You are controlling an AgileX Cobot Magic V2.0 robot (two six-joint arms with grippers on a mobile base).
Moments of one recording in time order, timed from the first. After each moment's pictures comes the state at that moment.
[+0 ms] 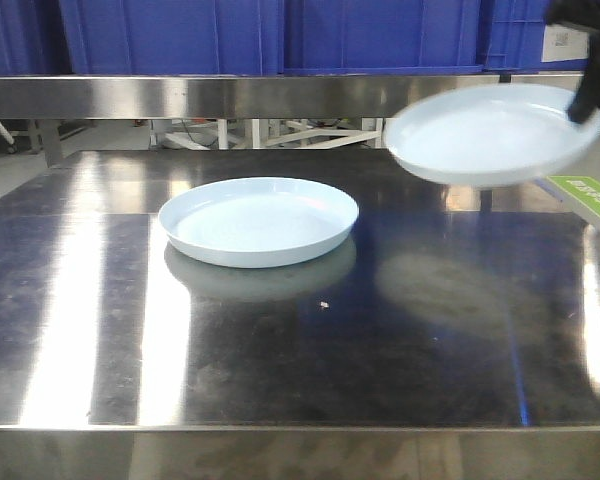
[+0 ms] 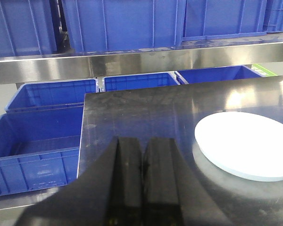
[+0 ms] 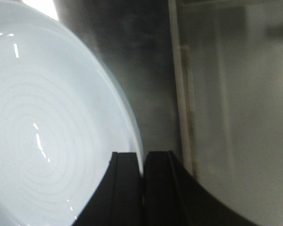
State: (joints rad) left arm -0.23 0.43 -0.25 -0.05 -0.01 0.09; right arm -0.12 1.87 -1.65 0.32 1.01 -0.04
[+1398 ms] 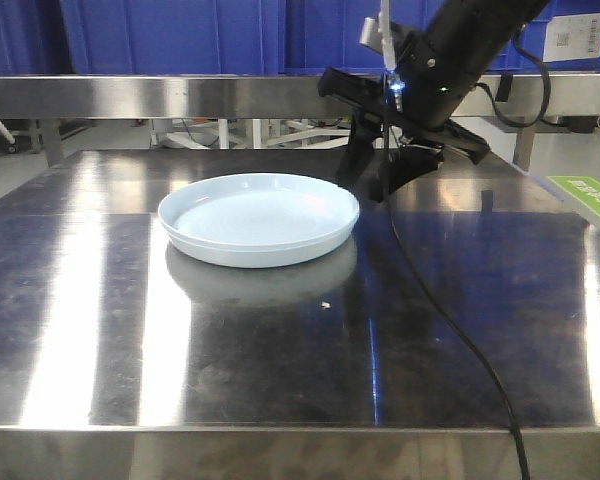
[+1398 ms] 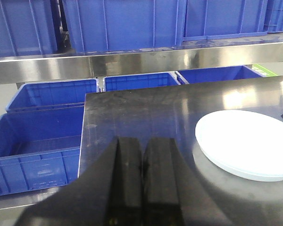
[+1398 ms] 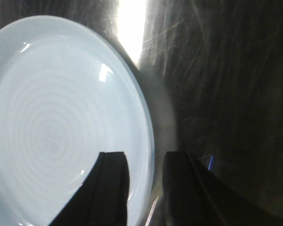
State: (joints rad) left arm -0.22 0.43 -0.25 -0.05 -0.01 0.09; right arm 0.24 2.05 -1.65 0.51 0.82 -0.04
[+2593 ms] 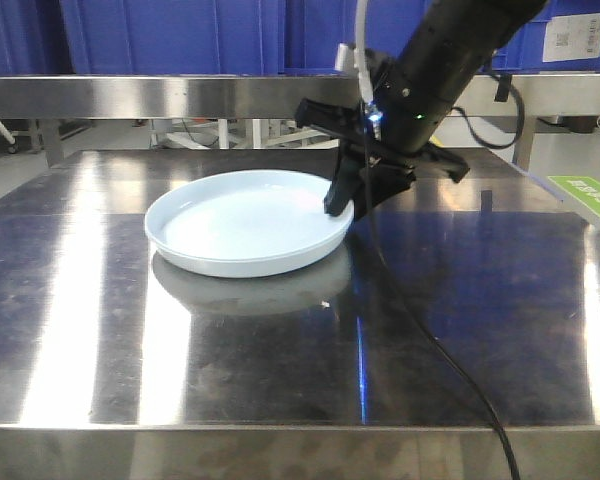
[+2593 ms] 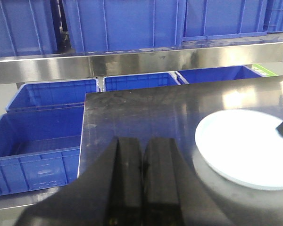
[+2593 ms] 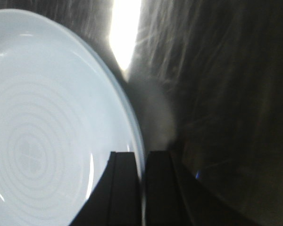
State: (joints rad) left arm -0.22 0.43 -0.25 -0.05 -0.01 0.09; right arm 0.29 2.04 -1.59 0.44 0.72 -0.04
